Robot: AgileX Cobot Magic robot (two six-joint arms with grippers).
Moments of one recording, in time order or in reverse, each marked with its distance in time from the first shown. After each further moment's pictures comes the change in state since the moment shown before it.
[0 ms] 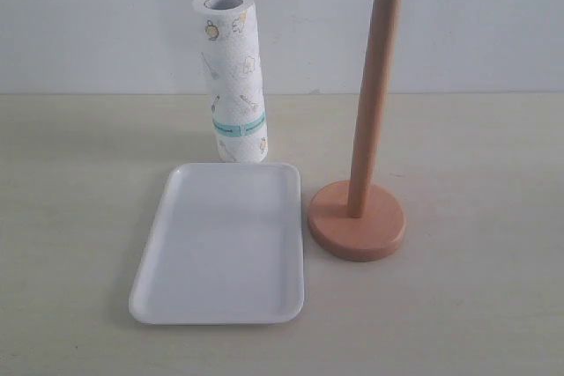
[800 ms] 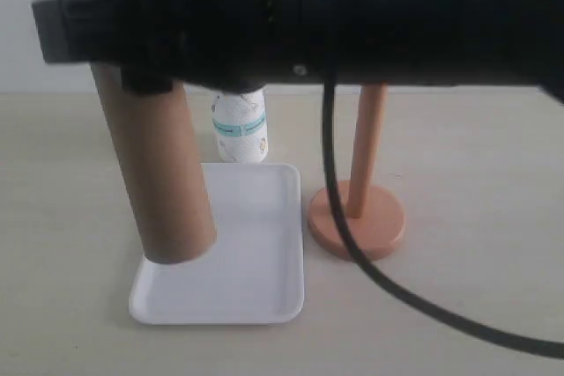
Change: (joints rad) left arm 0.000 0.000 0.000 0.000 0.000 0.000; right arm 0.241 0.454 -0.114 0.011 0.328 0.181
